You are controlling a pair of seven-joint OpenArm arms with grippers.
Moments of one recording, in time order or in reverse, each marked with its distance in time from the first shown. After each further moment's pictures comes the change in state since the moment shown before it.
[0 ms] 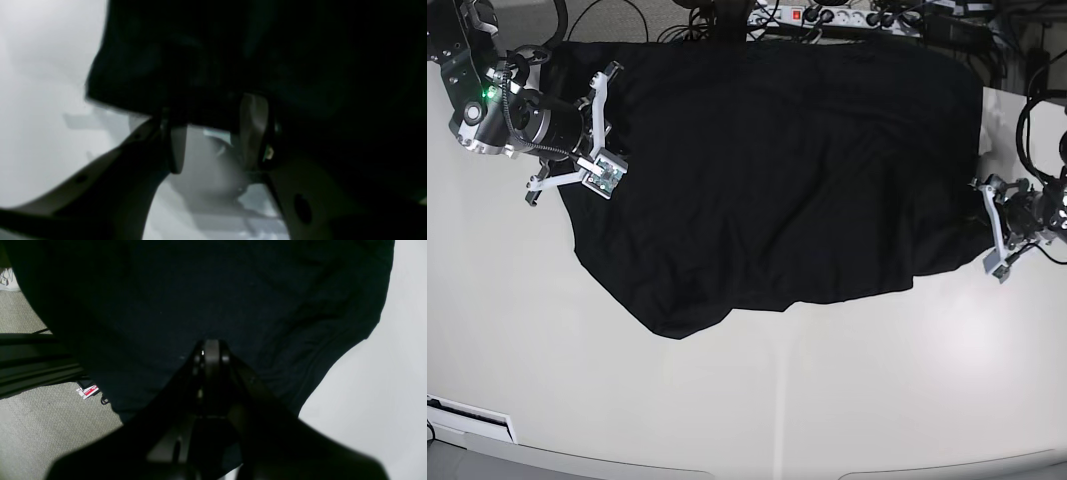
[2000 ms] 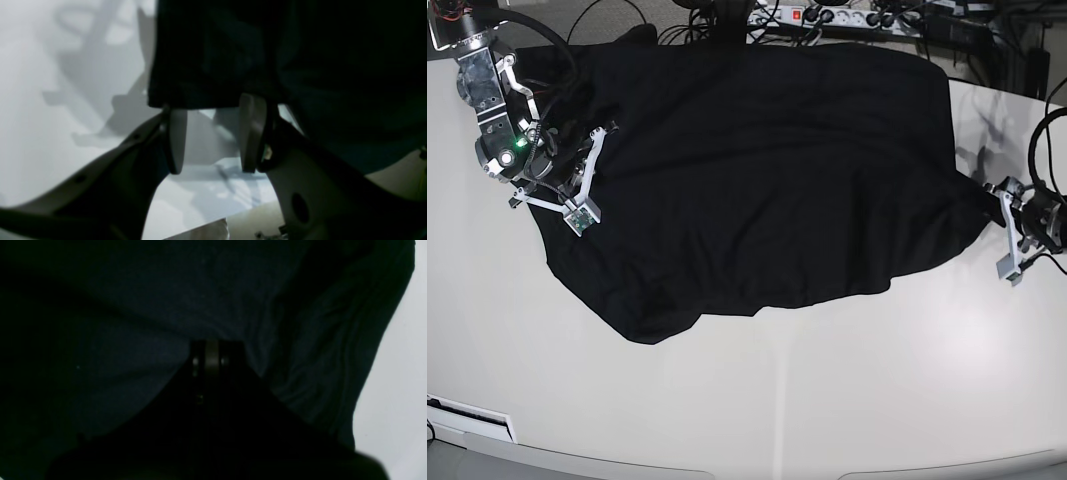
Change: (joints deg) left arm -3.3 -1.7 0.0 -0.2 -11.8 -3.0 16.0; right arm 10.0 -6.7 0.1 -29.4 -9.1 -8.6 4.3
